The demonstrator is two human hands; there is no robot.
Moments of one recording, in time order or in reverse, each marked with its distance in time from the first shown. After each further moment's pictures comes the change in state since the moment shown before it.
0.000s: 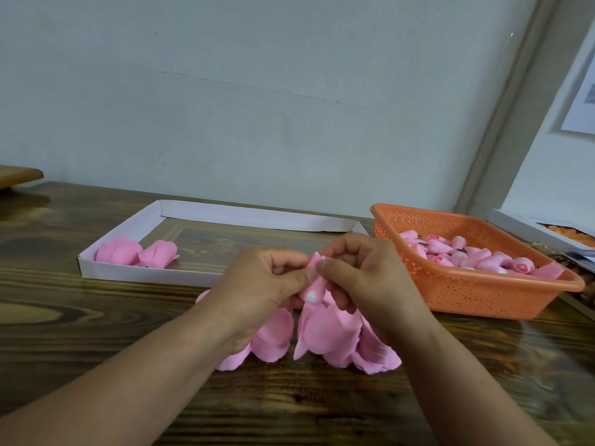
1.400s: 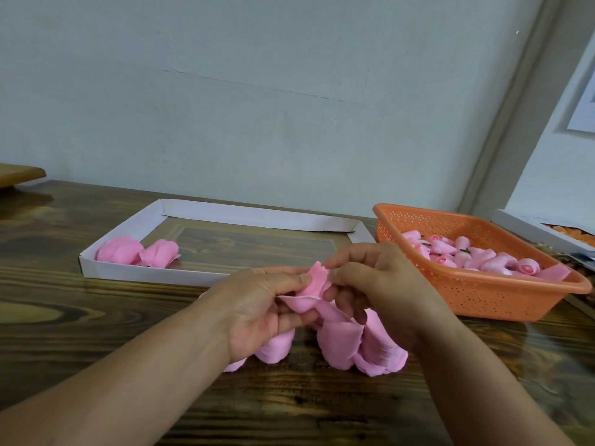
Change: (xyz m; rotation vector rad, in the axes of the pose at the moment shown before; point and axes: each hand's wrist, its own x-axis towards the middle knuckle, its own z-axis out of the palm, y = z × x) left_hand -0.004 0.007 0.005 -0.427 0.058 -0.424; right_hand 0.002 0.002 -0.012 0.077 -0.120 0.136
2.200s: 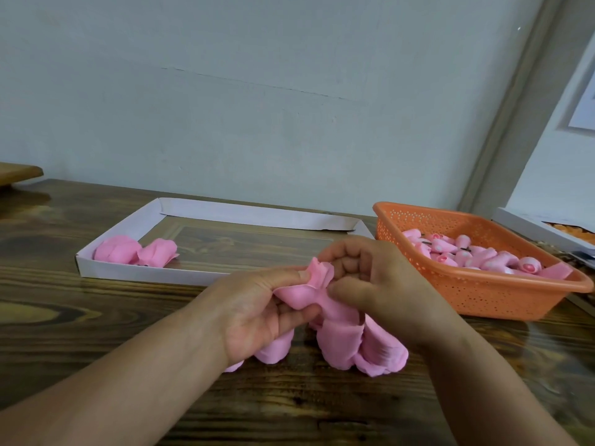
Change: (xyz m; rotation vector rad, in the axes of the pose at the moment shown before) left_hand -0.001 0.000 -0.002 -0.150 -0.040 -0.042; right_hand -0.006 -0.007 -0.001 -0.289 -0.089 -0.116
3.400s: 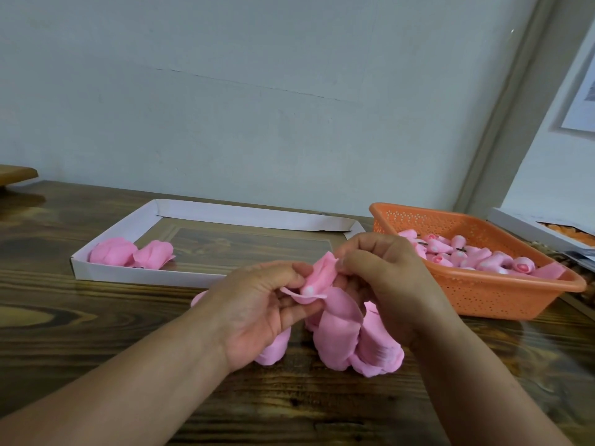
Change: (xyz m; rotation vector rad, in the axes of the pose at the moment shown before) left_hand -0.001 -0.003 0.006 0.046 -0.014 0.139; right_hand 0.006 0.008 0.000 0.360 0.205 0.028
